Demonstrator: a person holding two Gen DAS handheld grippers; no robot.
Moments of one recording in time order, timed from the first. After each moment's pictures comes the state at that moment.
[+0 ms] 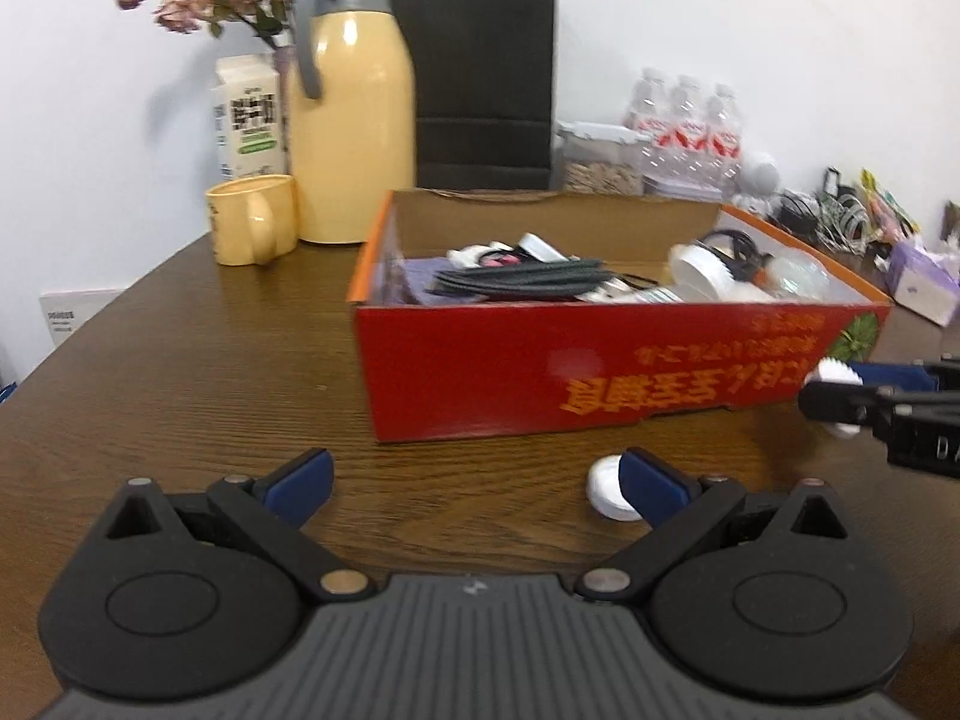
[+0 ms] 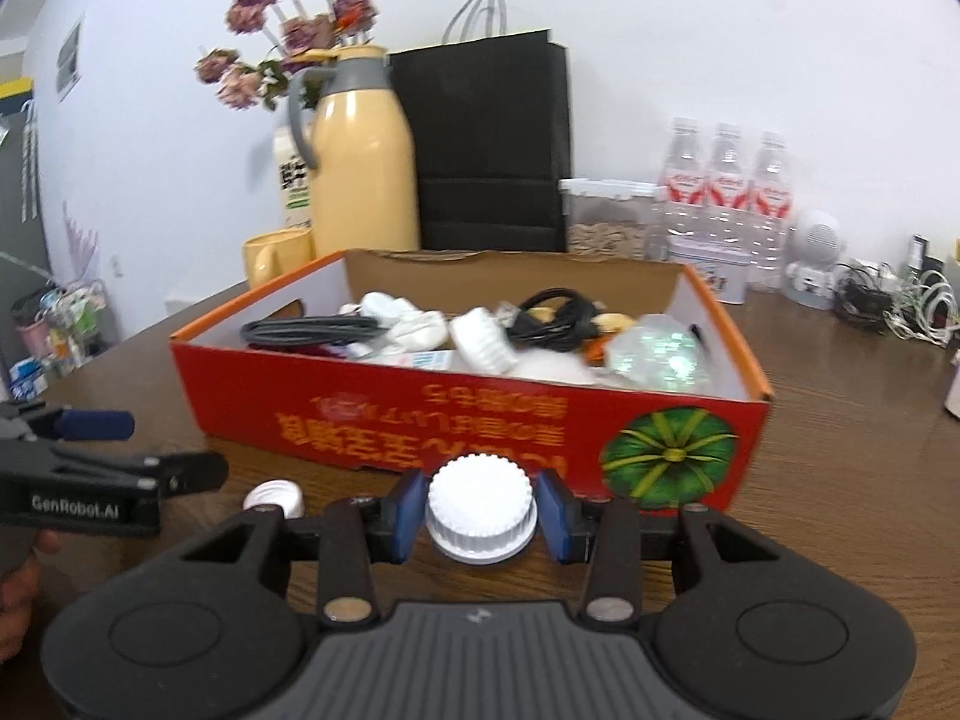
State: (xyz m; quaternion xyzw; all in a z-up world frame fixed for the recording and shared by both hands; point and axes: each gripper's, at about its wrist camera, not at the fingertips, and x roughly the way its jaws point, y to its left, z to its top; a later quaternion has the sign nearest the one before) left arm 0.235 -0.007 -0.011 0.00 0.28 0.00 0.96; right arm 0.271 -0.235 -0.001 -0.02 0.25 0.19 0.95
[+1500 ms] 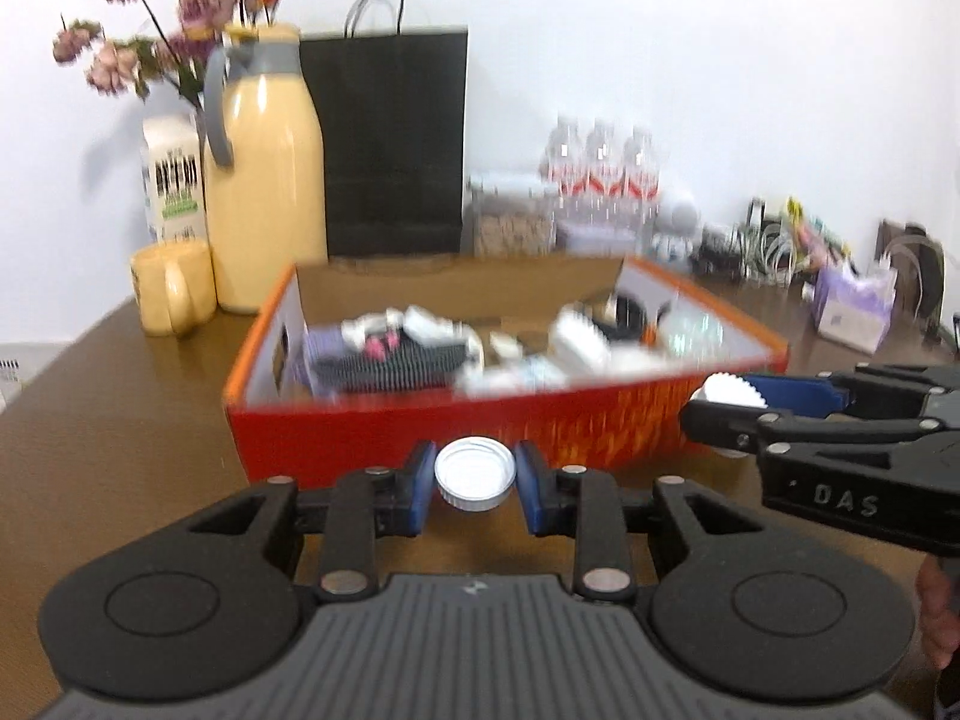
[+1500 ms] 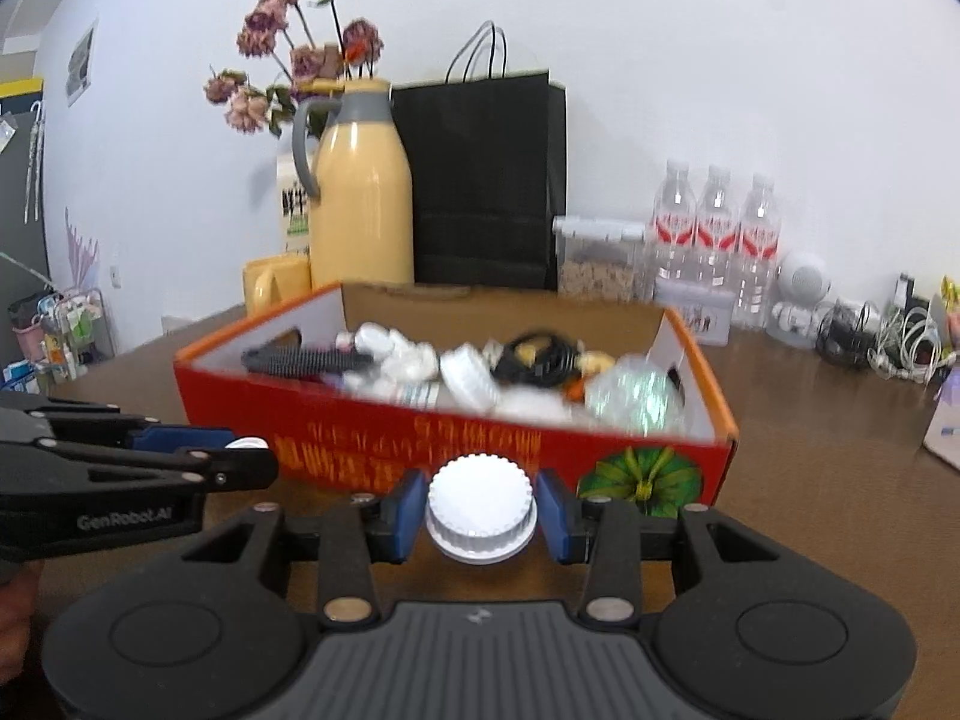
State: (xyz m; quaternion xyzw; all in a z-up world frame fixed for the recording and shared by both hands) left arm 0.232 -0.041 0.022 0.00 0.22 -0.06 0.97; right arm 0.261 -0.233 0.018 -0.04 0.20 0.19 0.96
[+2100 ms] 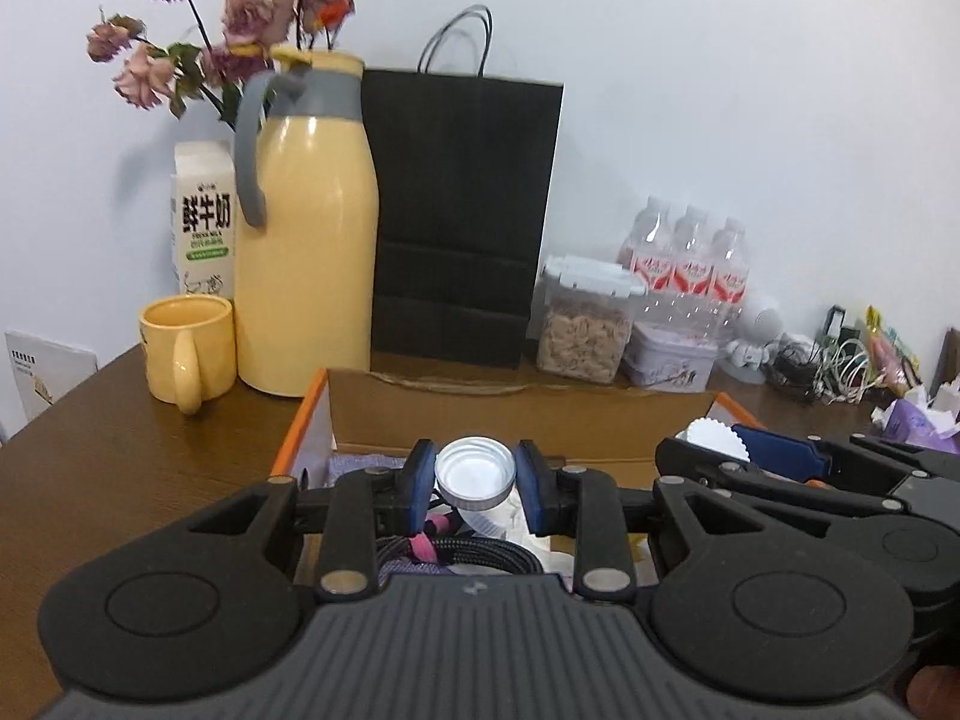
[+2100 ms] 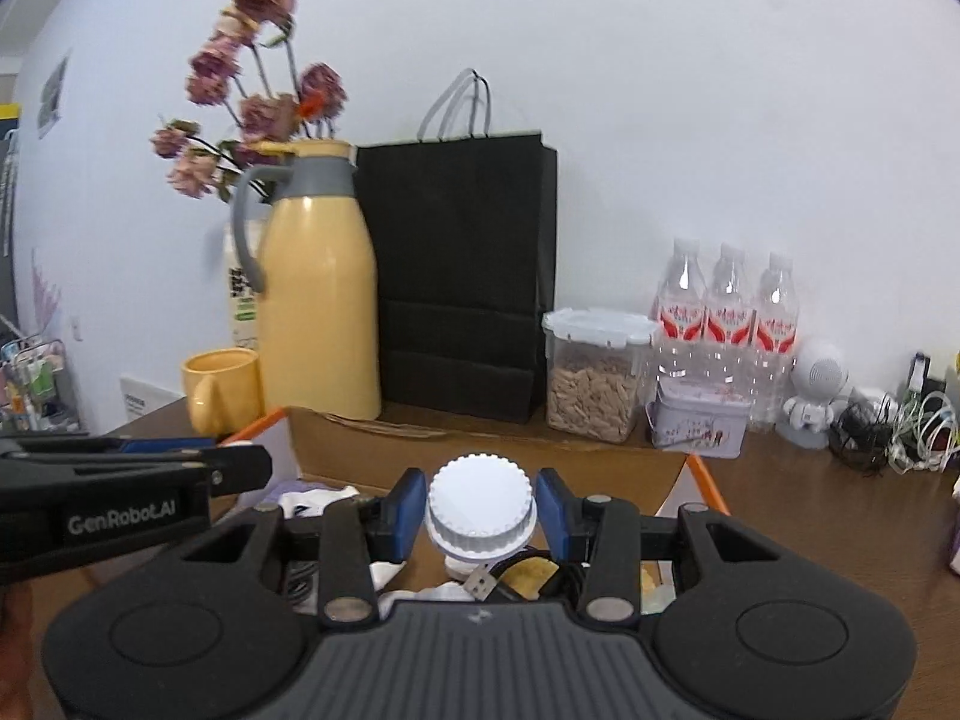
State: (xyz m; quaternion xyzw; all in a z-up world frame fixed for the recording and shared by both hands) left arm 0.336 -0.022 0.048 -0.06 0.20 -0.01 0.98; right arm 0.373 -0.189 0.045 -0.03 0.18 0.16 0.97
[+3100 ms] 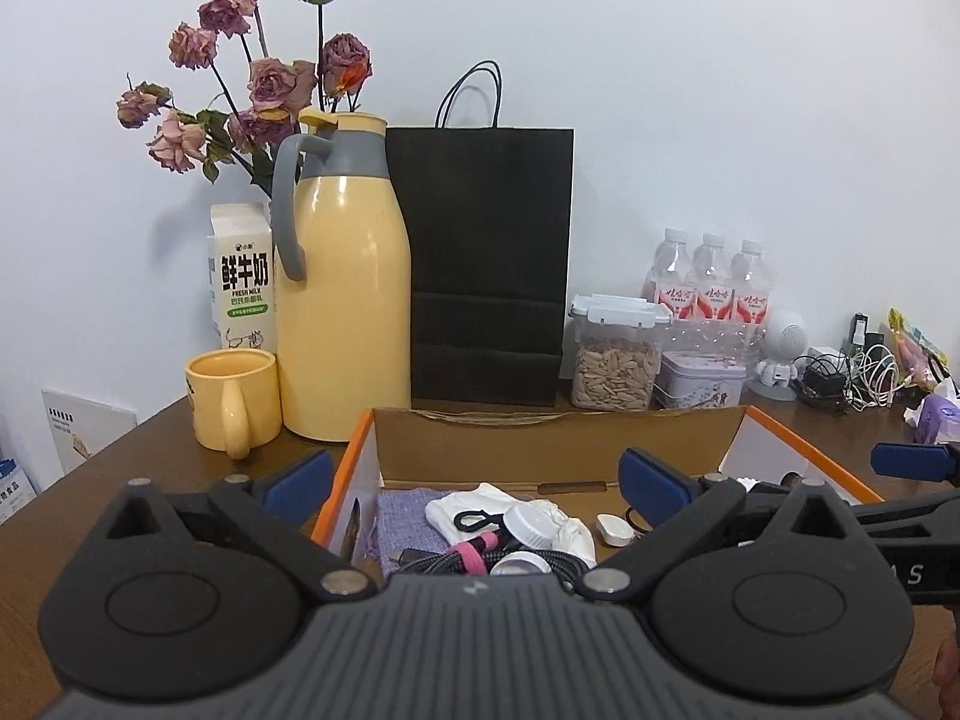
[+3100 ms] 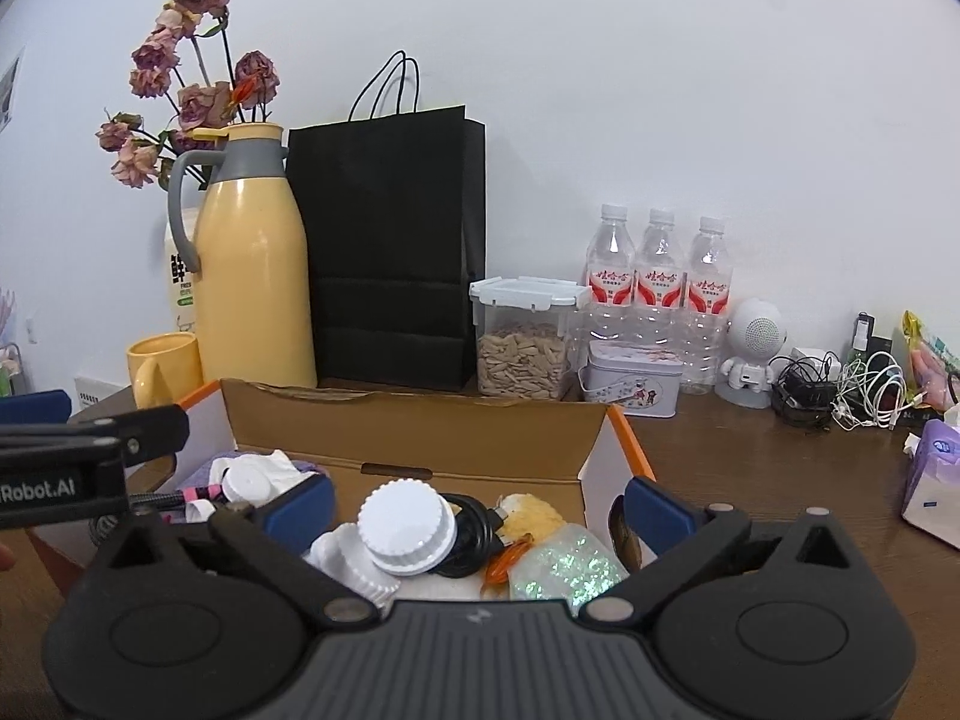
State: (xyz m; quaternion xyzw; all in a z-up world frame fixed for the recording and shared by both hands) left arm 0.304 -0.023 0.047 -0.02 0.14 0.03 0.99; right arm 0.351 -0.221 0.034 -0.03 0.18 0.11 0.98
